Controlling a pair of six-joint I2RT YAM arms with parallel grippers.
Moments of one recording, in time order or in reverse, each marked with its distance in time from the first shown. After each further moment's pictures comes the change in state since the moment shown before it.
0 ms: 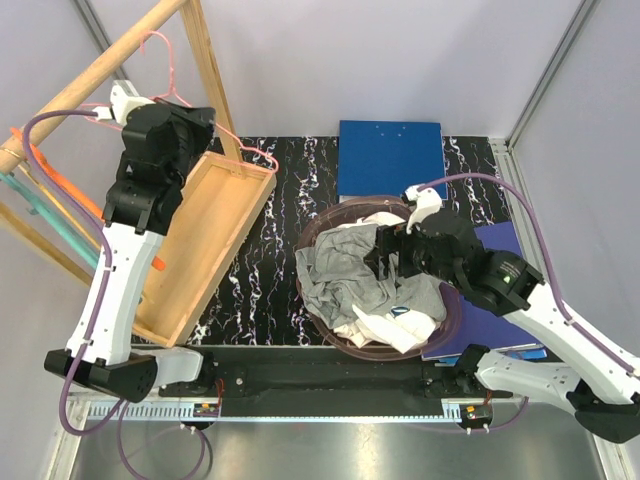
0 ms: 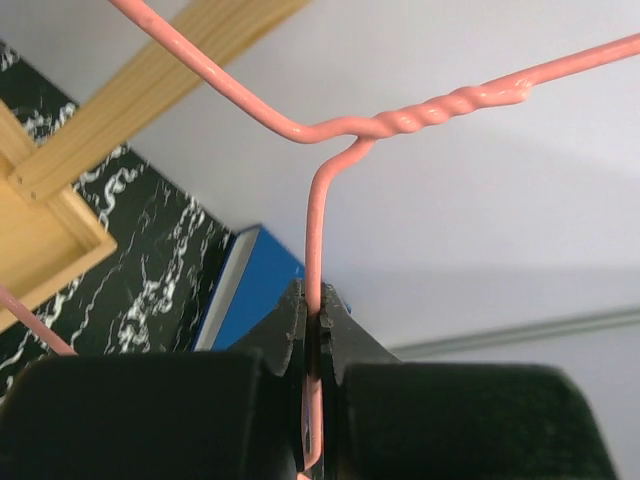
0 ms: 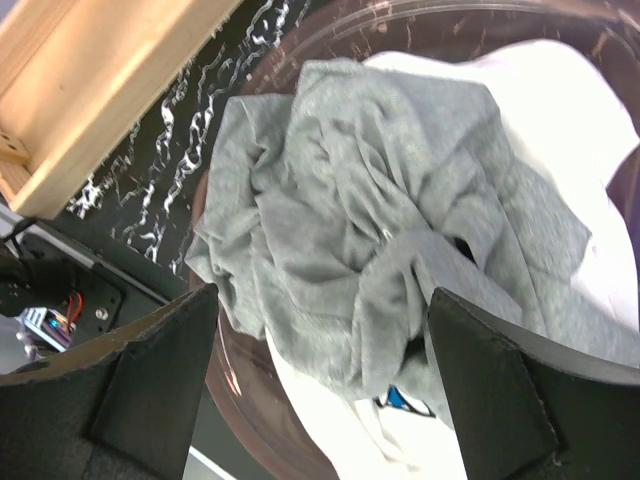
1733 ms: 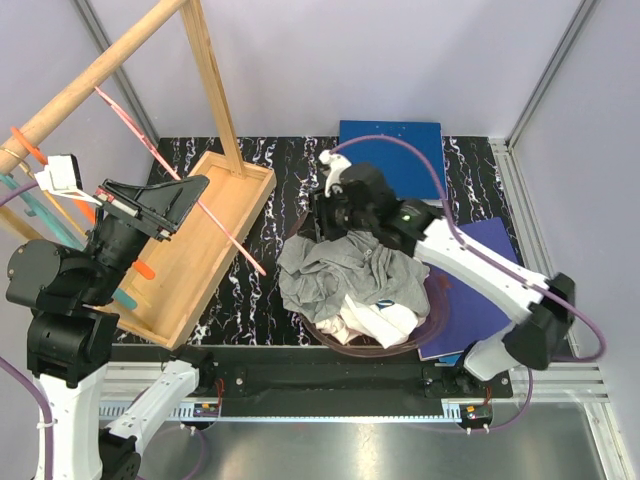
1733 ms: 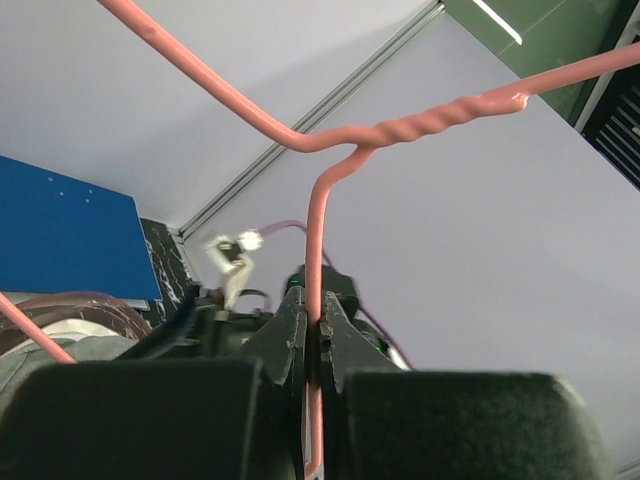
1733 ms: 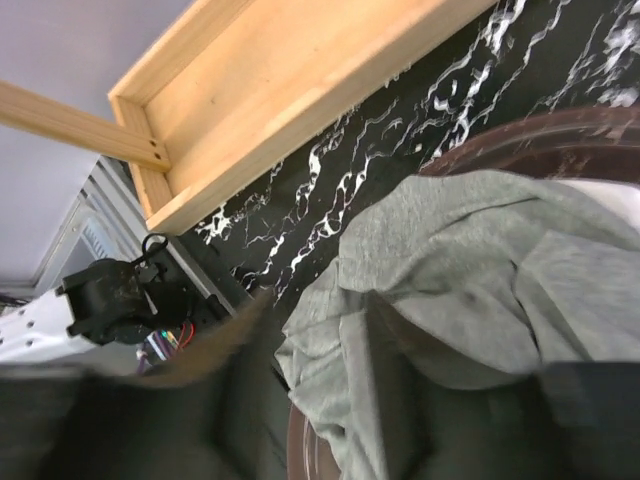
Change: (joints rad) left arm -0.001 -0.550 -0.195 0.058 0.585 -0.014; right arm -0.010 0.508 0.291 0.275 -0.337 -0.006
